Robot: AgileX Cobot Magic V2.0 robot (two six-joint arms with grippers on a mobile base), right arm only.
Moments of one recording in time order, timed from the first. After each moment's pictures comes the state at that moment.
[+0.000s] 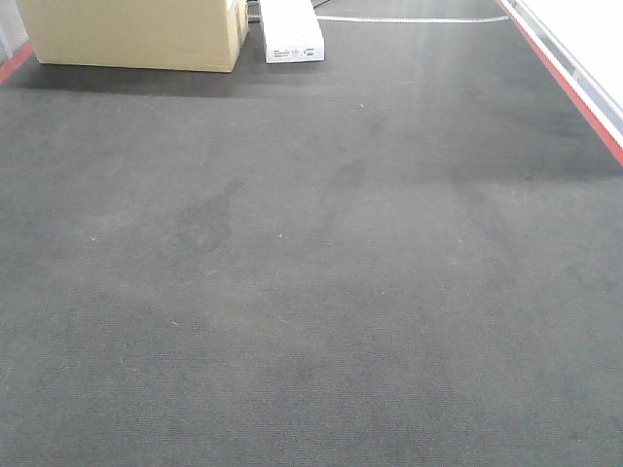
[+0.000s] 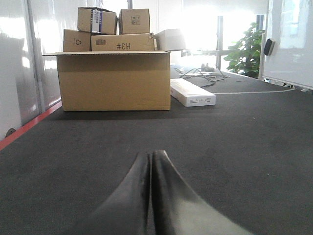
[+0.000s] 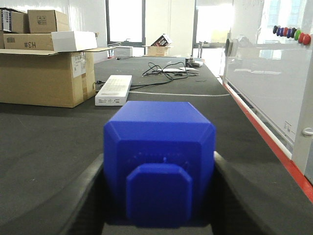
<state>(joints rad) 0.10 -0.01 -0.26 -0.12 0.31 0.06</state>
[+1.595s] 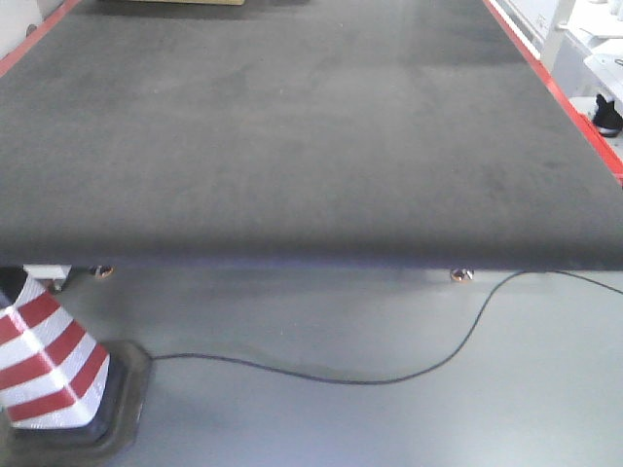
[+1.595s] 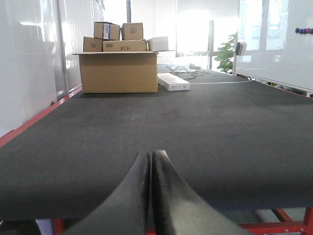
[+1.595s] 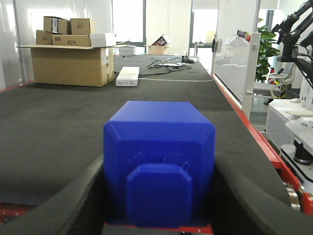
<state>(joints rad) 0.10 -0.01 -0.26 -0.12 0.31 0.06</state>
